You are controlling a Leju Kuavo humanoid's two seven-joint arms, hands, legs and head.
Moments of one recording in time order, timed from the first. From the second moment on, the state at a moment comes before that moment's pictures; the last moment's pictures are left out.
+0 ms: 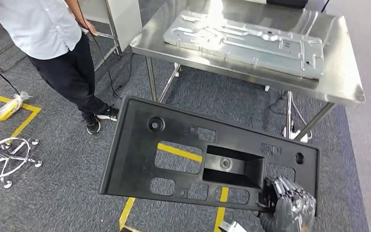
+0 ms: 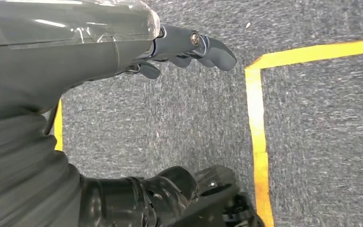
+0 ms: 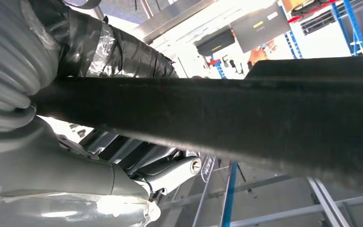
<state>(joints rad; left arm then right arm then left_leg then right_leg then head) -0.13 -0.09 -1.56 -0.13 1.36 0.53 -0.35 0.32 0.09 0.16 -1.96 1.13 -0.69 -0.31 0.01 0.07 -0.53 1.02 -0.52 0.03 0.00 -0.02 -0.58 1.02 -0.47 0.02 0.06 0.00</state>
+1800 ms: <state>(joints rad) -0.13 -0.08 -1.56 -0.13 1.30 0.41 -0.41 0.30 0.09 0.21 -1.93 1.17 -0.69 -0.38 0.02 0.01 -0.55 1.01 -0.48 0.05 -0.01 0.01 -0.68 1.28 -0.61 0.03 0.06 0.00</state>
